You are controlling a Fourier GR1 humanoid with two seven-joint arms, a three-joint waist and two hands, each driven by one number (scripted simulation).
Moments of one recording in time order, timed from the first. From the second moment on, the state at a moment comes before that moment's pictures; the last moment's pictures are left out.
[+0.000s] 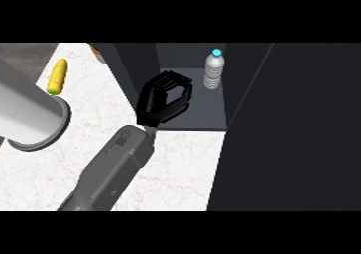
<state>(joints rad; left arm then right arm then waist) -0.71 0.03 -0.37 -0.83 0.60 0.23 -0.54 0.27 -0.39 0.53 -2.49 0.02 -0.23 0.17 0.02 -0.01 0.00</state>
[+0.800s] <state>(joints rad) -0.14 0.28 -0.46 -1.53 0.55 0.28 -0.43 0.09 -0.37 0.74 -2.47 0.04 -0.17 0.45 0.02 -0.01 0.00</state>
